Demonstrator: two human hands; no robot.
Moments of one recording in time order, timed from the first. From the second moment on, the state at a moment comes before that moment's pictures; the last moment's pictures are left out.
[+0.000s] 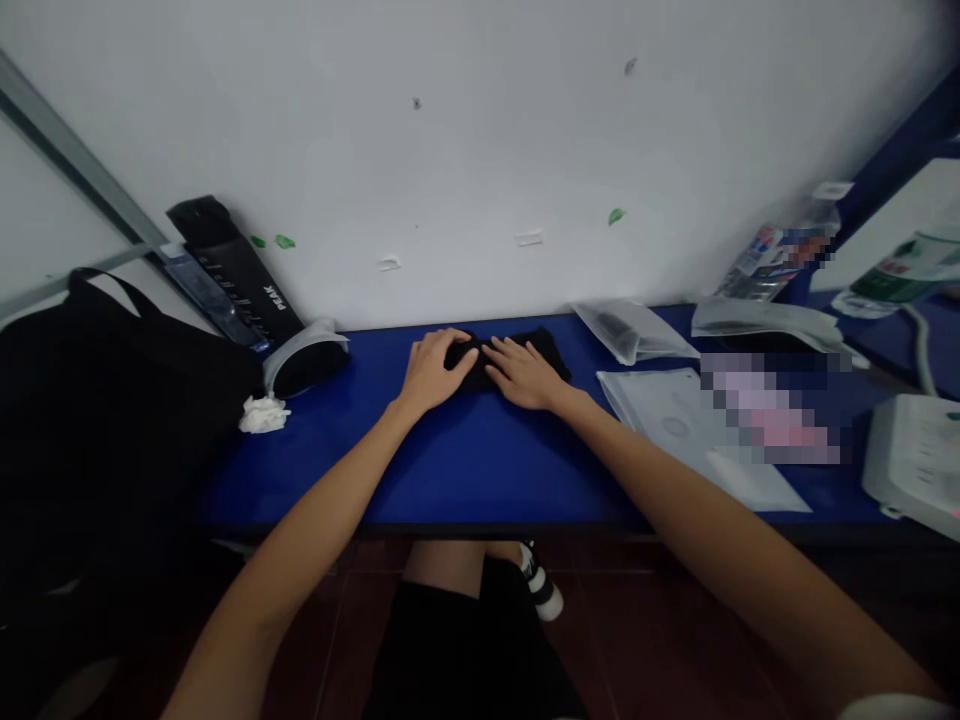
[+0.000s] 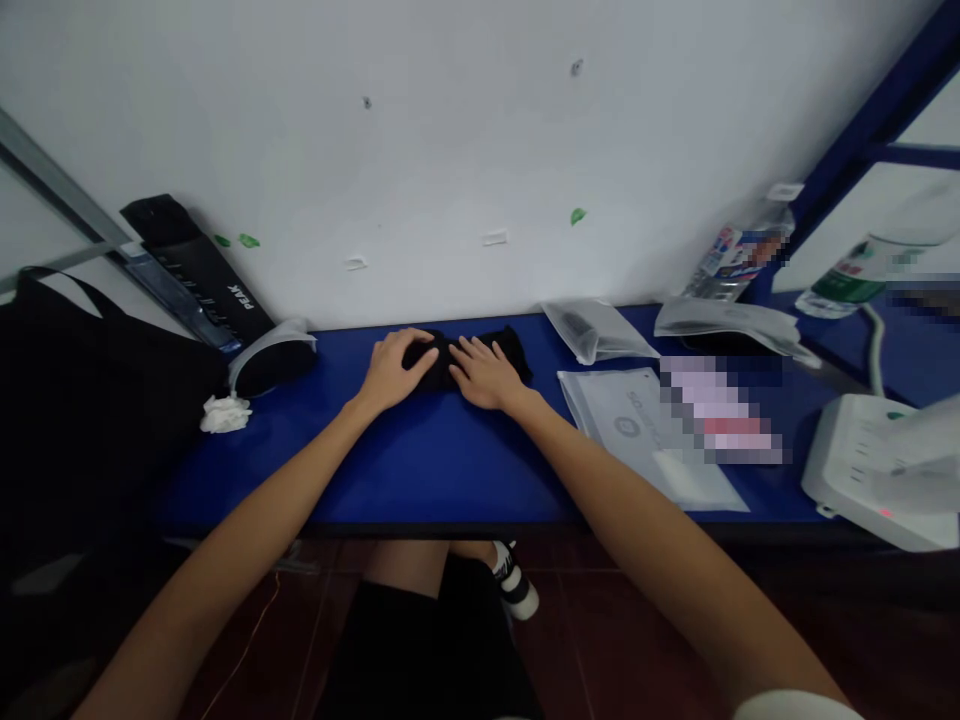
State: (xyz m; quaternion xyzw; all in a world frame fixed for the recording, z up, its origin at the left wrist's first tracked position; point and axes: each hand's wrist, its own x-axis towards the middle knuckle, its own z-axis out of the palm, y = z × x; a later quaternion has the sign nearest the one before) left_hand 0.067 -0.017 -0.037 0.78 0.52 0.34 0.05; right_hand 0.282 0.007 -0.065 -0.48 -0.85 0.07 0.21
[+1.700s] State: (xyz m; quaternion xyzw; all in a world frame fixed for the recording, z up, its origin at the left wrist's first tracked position) left_hand 0.076 -0.021 -0.046 0.81 0.56 0.11 0.09; right_hand 0.284 0.005 -0.070 -0.49 -0.86 0.09 0.13
